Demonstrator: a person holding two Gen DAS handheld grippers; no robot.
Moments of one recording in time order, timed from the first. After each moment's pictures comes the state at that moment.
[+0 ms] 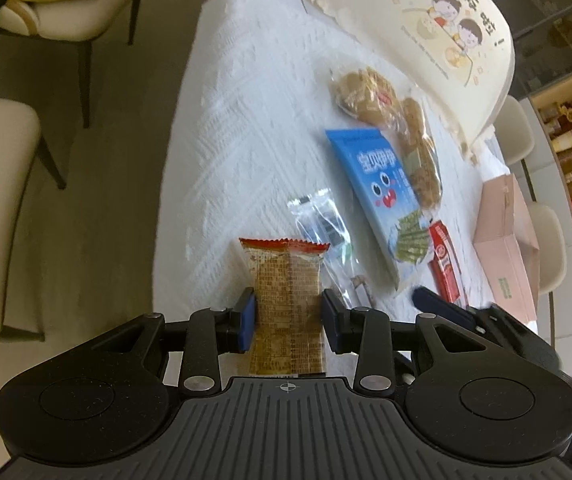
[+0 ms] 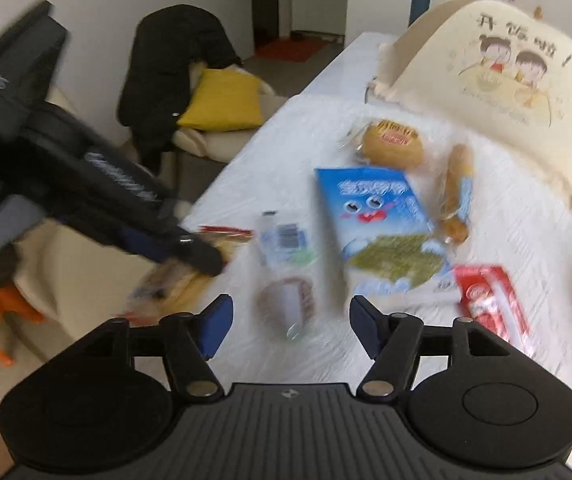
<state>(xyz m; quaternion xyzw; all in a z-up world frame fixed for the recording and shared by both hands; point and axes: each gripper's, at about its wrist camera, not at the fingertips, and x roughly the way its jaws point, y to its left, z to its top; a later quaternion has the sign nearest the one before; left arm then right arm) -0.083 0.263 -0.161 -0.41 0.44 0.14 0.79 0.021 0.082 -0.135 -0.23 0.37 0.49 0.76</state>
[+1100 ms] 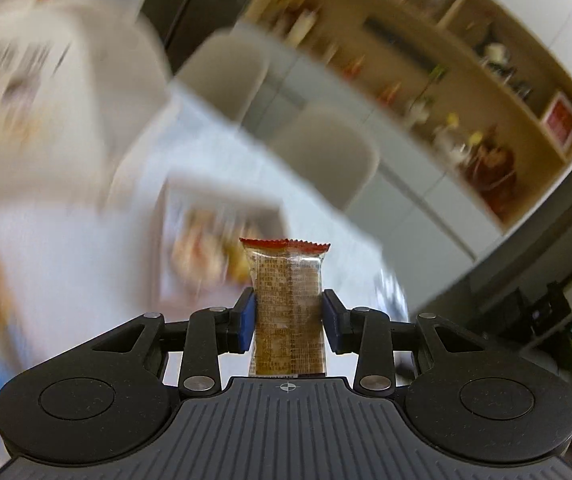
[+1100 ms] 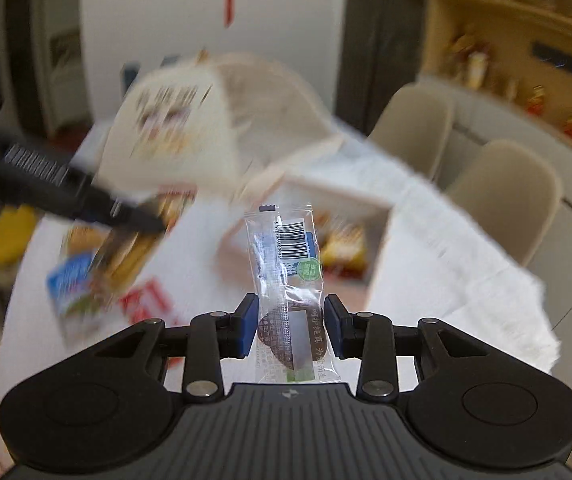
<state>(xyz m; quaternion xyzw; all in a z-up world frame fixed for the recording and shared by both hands) 0.136 0.054 0.018 -0.18 0.36 -0.21 0.89 0.070 -0.190 0.019 -0.07 0.32 0.16 0.93</state>
